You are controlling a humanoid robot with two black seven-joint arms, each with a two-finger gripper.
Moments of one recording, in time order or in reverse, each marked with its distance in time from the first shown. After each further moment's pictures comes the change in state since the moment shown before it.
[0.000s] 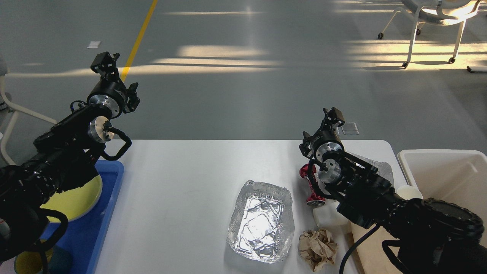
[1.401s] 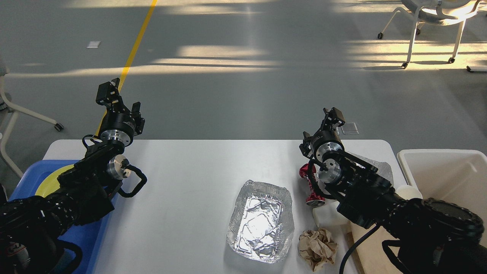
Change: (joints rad) left arm 0.136 -0.084 -0.004 0.000 -0.001 0.022 -0.244; right arm 0.000 0.000 0.000 0.000 0.000 0.000 0.000
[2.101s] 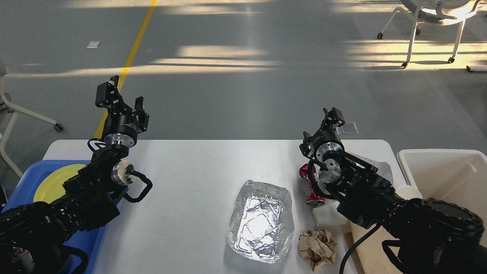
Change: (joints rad) left arm 0.067 -0.031 -0.126 -0.015 -0.003 -0.182 -0.140; right arm 0.000 -0.001 0.000 0.000 0.000 0.000 0.000
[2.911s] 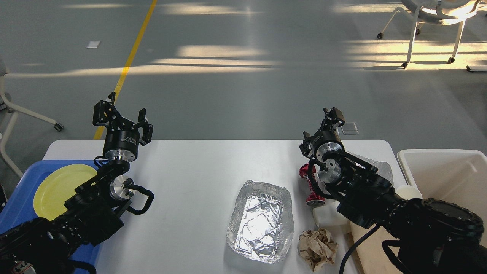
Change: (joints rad) left arm 0.054 -0.015 -0.089 0.001 0.011 -0.090 0.012; right arm 0.000 0.001 0.000 0.000 0.000 0.000 0.000
